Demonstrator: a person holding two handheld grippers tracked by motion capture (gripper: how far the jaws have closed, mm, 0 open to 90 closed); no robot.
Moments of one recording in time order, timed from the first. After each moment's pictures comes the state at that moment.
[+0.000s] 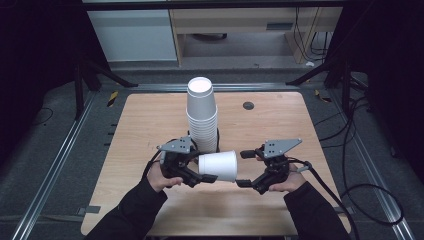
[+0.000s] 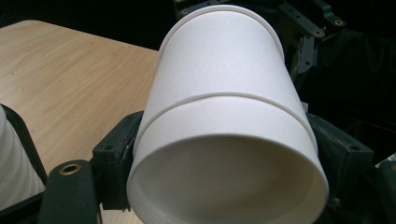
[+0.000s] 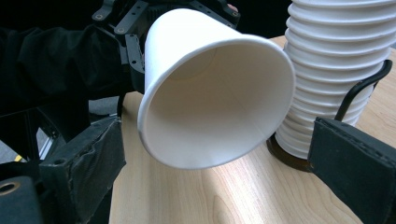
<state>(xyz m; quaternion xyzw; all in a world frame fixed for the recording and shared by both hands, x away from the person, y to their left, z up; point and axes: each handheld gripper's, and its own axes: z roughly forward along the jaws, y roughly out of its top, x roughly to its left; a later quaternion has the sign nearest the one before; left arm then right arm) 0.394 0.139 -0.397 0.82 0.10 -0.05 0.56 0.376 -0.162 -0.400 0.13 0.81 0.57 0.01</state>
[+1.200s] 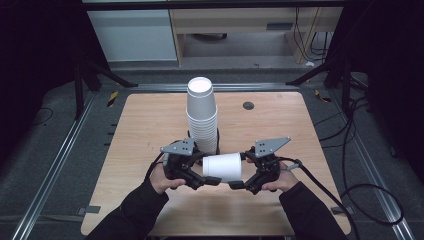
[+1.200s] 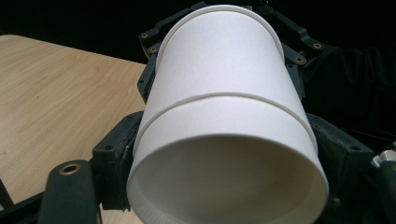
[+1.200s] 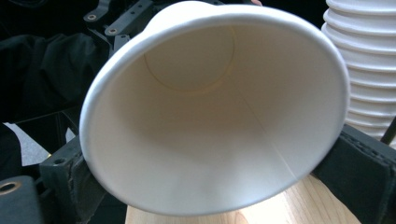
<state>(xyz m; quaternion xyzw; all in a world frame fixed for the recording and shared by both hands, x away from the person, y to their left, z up) 0.390 0.130 -0.397 0.81 0.08 -0.06 0.58 0.384 -0.143 -0.409 0.12 0.81 0.58 -0.04</state>
